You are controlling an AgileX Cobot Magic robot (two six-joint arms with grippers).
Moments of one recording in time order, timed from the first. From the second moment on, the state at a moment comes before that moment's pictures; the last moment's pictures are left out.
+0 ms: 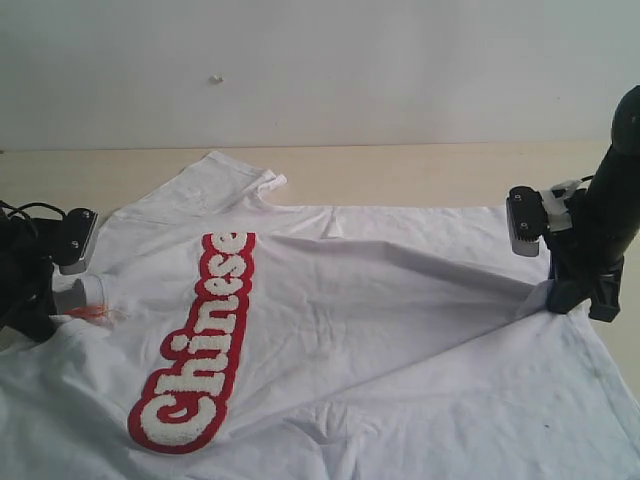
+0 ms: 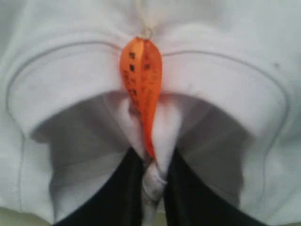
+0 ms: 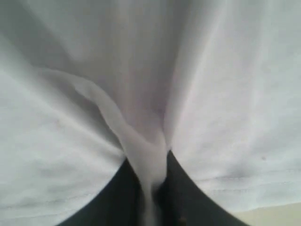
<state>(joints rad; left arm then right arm) -0.02 2.04 -1.18 -0.13 0.83 1.54 -0.16 2.10 -1.29 0.13 0.88 -1.44</state>
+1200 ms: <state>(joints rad) -0.02 1.52 -1.16 -0.03 0.84 1.35 -0.16 1.66 -1.28 0.26 1.00 -1.39</state>
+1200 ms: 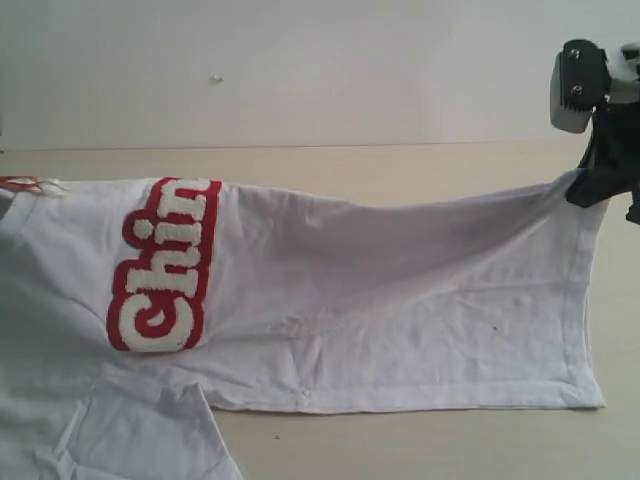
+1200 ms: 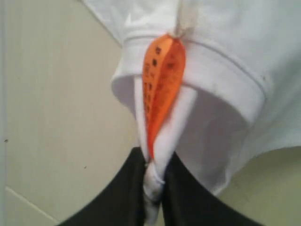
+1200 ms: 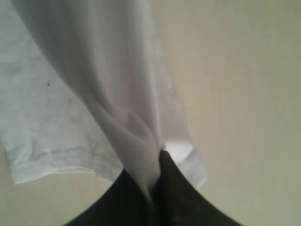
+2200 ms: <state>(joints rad) -0.02 0.92 -1.16 0.12 0.92 0.87 -0.16 1.10 -1.28 0.41 1.21 -1.13</state>
